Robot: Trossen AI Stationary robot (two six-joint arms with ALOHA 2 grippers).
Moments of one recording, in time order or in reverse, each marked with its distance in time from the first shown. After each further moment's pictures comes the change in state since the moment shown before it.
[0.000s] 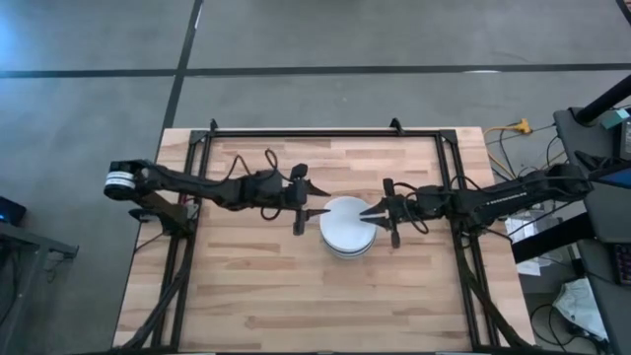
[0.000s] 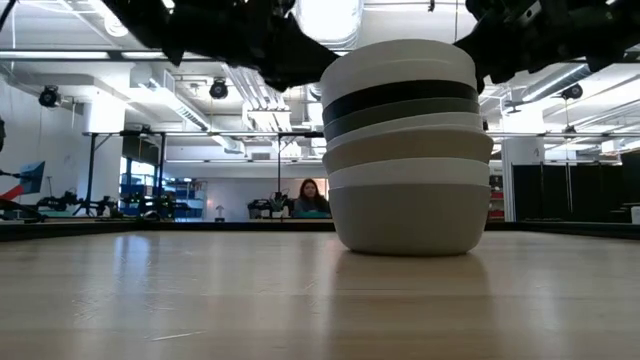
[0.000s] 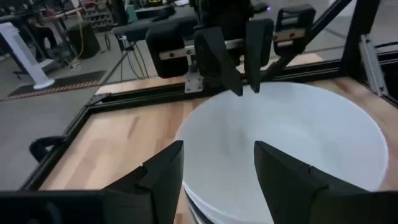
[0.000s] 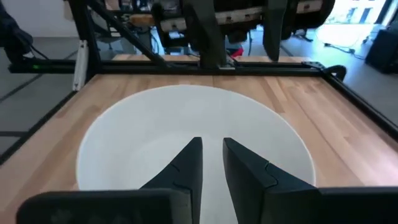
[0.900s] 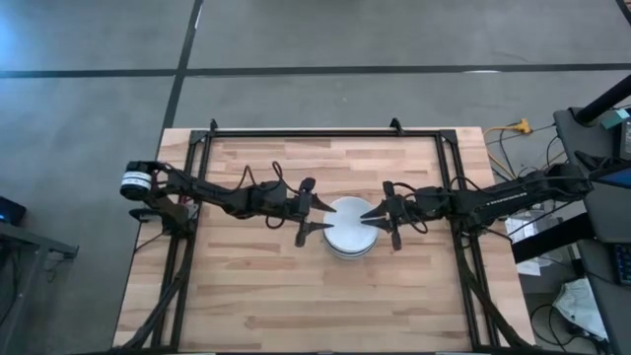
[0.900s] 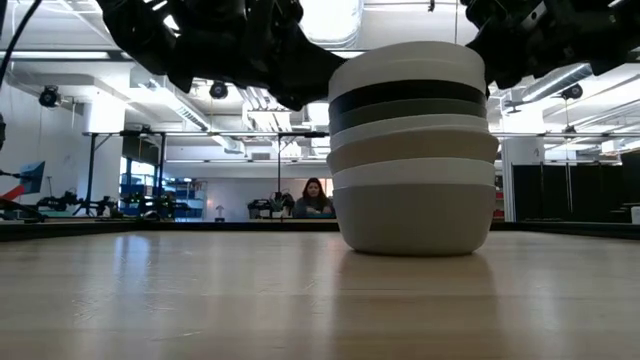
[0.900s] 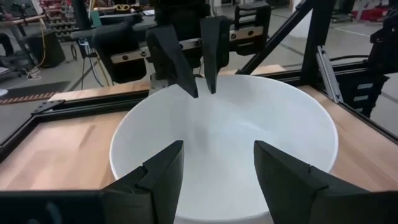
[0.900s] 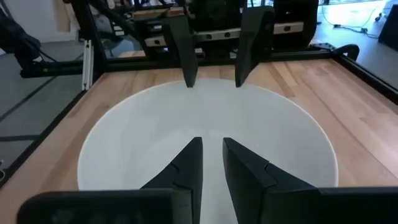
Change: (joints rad) left arm -0.026 0.138 -0.052 0.236 0.104 -0.055; right arm 0.005 0.001 -0.014 -0.020 -0.012 0.078
